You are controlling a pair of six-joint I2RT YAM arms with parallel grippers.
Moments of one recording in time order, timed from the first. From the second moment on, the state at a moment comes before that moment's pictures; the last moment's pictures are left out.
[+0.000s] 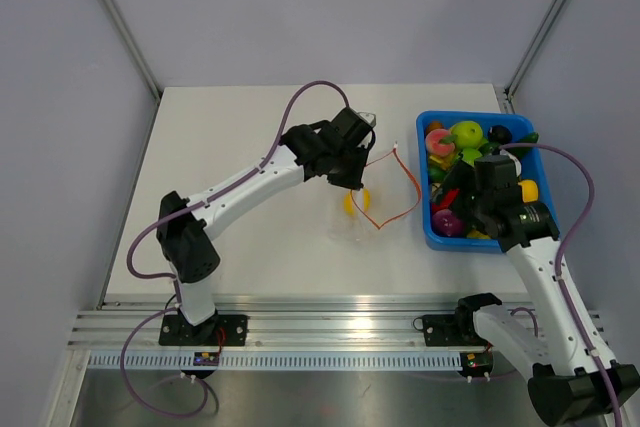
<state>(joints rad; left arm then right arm) -0.88 1.82 1.81 -0.92 -0.02 -0.52 0.20 0.88 0.96 -0.92 0.11 0.70</state>
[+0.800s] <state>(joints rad) -0.88 1.84 1.81 -0.92 -0.02 -0.52 0.17 1.03 0.86 -0.91 0.21 0.77</state>
